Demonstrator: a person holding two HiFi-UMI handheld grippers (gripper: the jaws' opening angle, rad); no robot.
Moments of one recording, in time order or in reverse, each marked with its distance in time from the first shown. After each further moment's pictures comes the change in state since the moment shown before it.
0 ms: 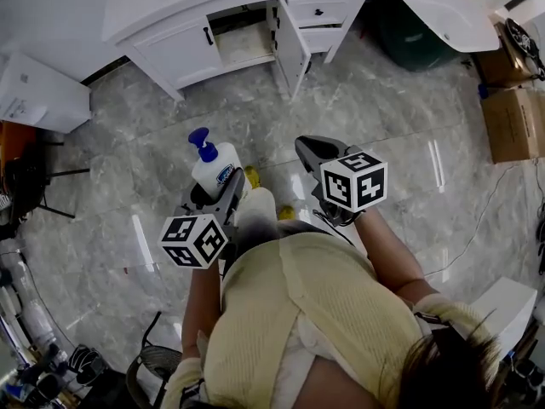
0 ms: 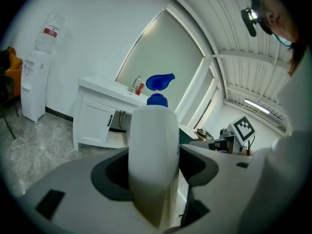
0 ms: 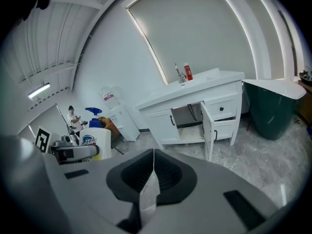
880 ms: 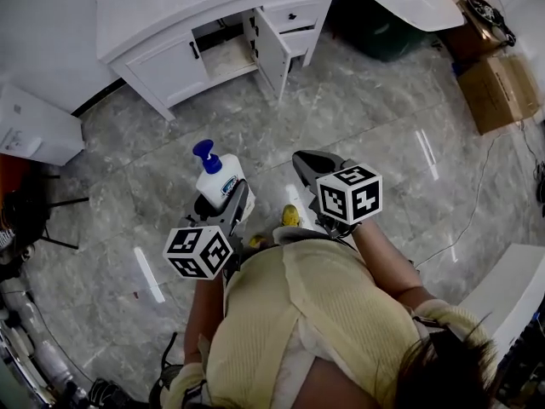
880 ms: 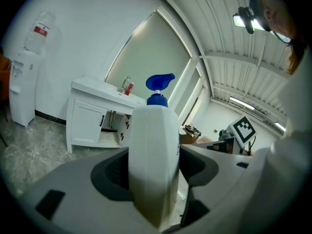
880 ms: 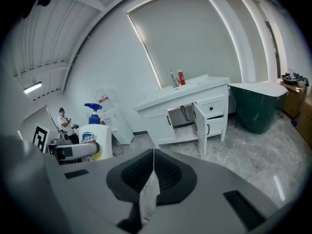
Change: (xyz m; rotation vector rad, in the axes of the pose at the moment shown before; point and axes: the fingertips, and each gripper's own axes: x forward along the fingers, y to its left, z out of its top) left arm -0.071 -0.017 -0.020 0.072 0.022 -0.133; right arm -0.049 0.071 -0.049 0.041 -0.062 -0.123
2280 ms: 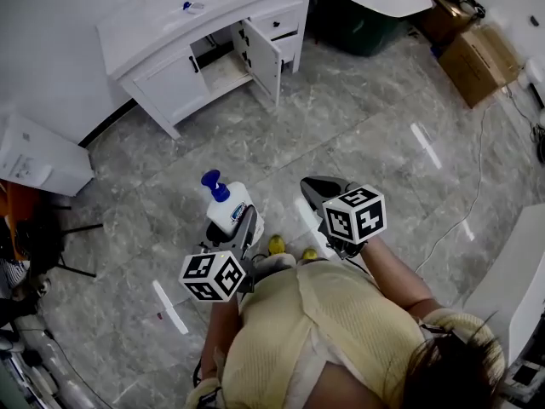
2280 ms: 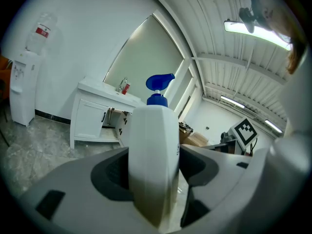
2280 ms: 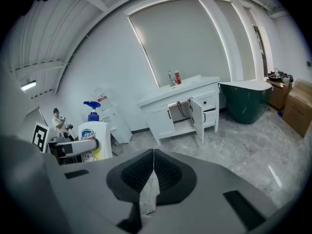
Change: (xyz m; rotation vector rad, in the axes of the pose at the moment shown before) left arm -0.136 -0.002 -0.058 0.027 0.022 -0.074; right arm -0.064 0.112 -0.100 0.054 -0.020 -0.093
